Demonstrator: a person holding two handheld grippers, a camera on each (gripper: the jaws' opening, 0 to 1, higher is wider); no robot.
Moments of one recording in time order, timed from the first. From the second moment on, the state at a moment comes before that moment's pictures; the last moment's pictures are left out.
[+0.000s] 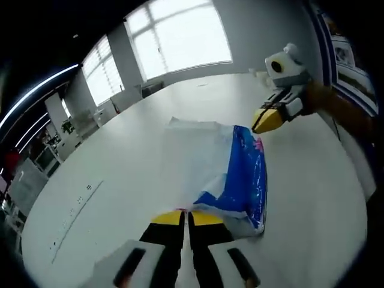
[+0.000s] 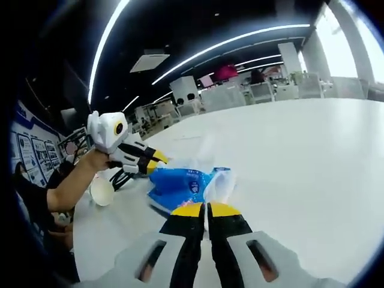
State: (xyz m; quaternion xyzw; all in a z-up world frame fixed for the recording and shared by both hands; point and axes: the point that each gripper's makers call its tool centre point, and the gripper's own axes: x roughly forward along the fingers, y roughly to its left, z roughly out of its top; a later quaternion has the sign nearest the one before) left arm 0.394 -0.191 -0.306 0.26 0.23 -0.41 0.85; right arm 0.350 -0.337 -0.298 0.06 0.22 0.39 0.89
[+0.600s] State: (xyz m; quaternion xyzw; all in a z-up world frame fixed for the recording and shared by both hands) left arm 0.380 -0.184 -0.298 0.27 0.23 -0.41 0.84; right arm 0.349 -0.352 -0.295 0.04 0.21 0.36 0.91
